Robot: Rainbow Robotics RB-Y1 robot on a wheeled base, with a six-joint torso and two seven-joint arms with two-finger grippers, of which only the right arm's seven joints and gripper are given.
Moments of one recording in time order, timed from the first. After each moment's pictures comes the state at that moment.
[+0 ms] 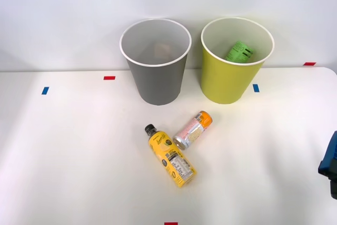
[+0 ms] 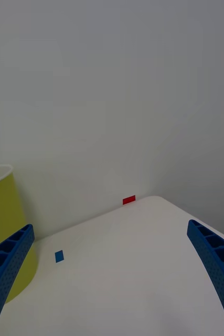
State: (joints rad) arm 0.89 -0.08 0.04 -2.25 -0.57 -0.42 1.72
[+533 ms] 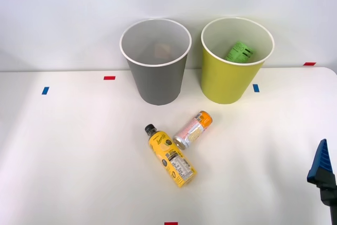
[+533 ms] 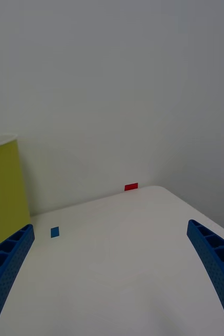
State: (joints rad) arm 0.83 -0.05 -0.02 -2.11 -0.23 -0.46 1.48
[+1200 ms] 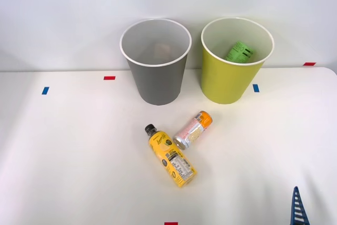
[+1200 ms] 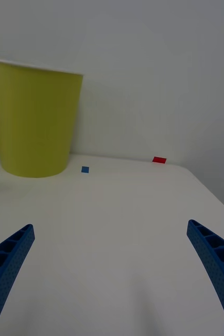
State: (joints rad) arm 0.97 -0.20 0.08 -1.90 -0.08 -0.75 1.59
